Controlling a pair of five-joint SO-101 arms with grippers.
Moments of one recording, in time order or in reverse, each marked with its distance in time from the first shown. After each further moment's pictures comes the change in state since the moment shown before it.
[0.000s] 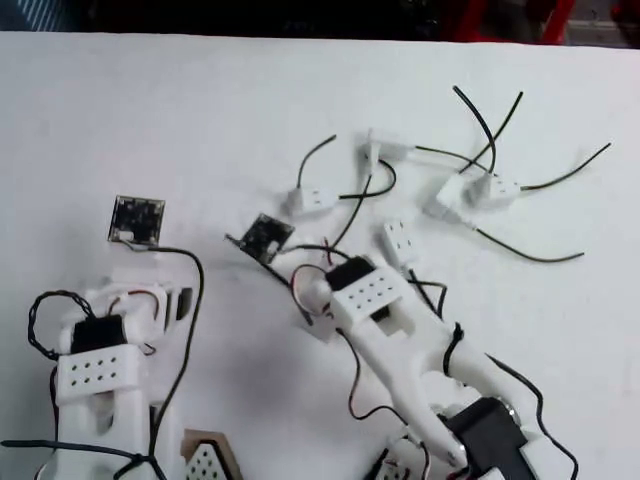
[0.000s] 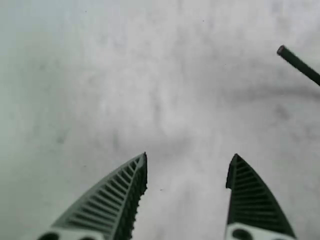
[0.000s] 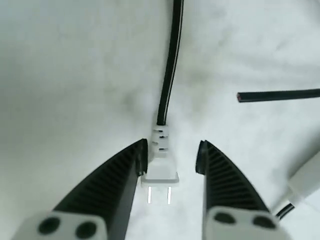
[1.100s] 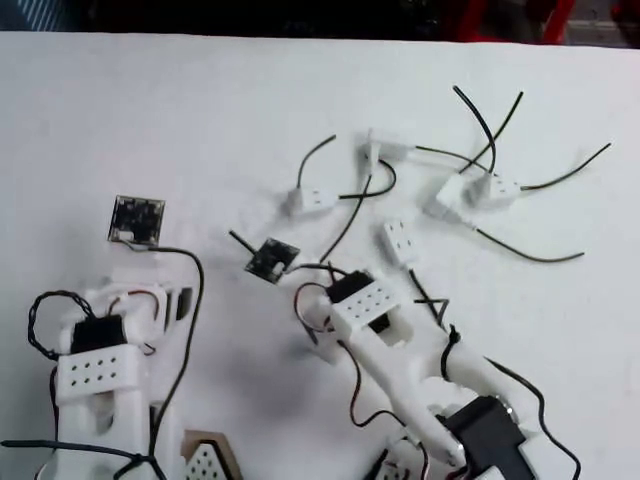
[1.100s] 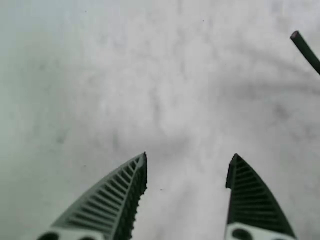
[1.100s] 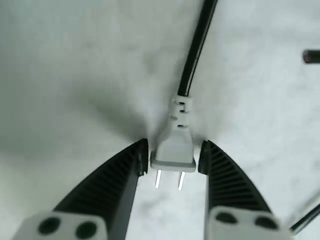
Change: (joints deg) left arm 0.0 0.0 0.0 0.0 0.0; right arm -1.0 -0.4 7.5 -1.1 -0.4
